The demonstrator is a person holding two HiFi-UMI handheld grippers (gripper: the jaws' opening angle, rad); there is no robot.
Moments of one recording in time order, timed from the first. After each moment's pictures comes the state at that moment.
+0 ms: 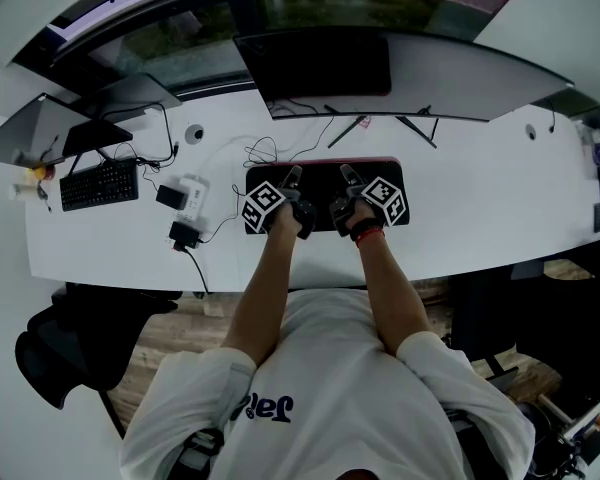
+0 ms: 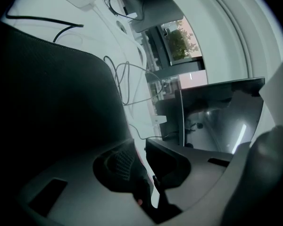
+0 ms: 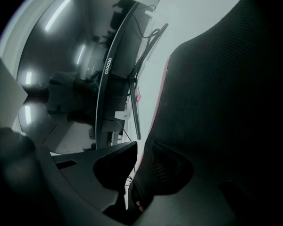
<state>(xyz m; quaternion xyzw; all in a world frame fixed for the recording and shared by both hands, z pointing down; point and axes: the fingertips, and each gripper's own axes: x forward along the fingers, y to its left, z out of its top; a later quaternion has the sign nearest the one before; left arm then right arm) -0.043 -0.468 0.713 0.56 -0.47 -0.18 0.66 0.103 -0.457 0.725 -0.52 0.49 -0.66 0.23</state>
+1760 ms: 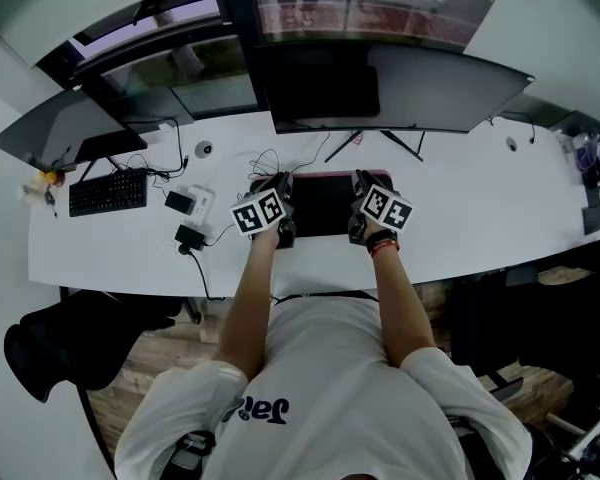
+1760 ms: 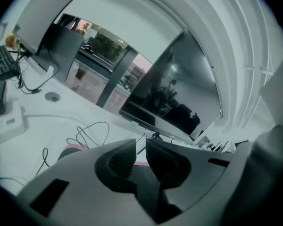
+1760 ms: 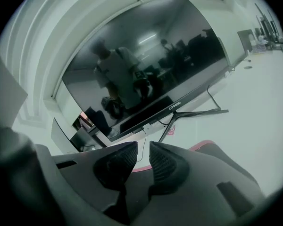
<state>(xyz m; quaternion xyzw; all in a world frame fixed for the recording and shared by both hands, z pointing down) -0.070 -0.435 0.591 0.79 -0.49 0.03 0.38 0.132 -0.421 0.599 -0.61 0.70 -0.38 0.02</state>
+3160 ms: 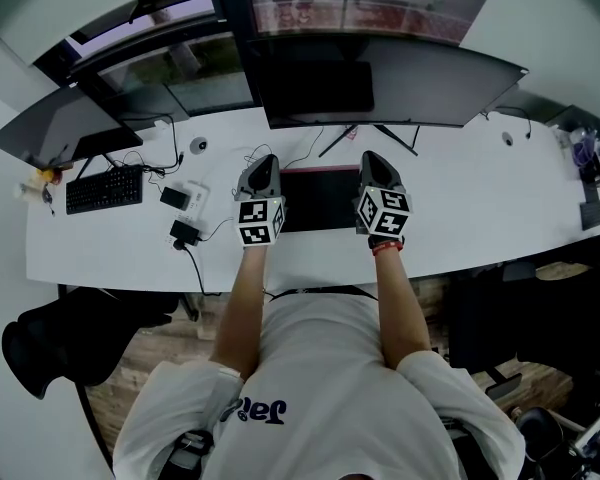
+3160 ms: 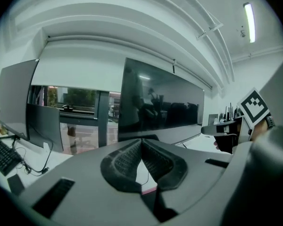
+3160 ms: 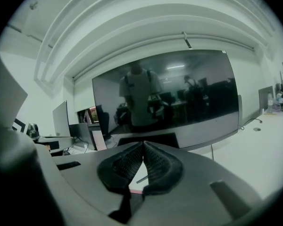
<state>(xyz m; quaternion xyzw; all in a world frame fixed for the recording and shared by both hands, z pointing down) -0.067 -0.424 0.501 0.84 -0.53 0.06 0.07 0.146 -0.414 0.509 -0.64 0.75 -0.15 -0.03</state>
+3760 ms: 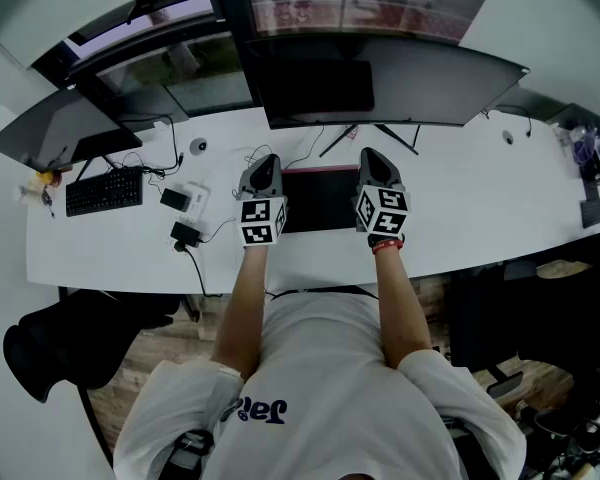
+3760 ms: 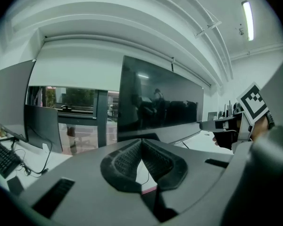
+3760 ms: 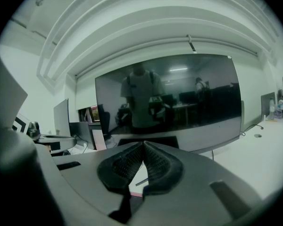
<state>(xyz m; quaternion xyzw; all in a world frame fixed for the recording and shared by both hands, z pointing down) -0.065 -0.428 0.504 0.84 -0.53 0.08 0.06 0.138 -0.419 0.500 -0.64 0.76 -0.12 -0.04</state>
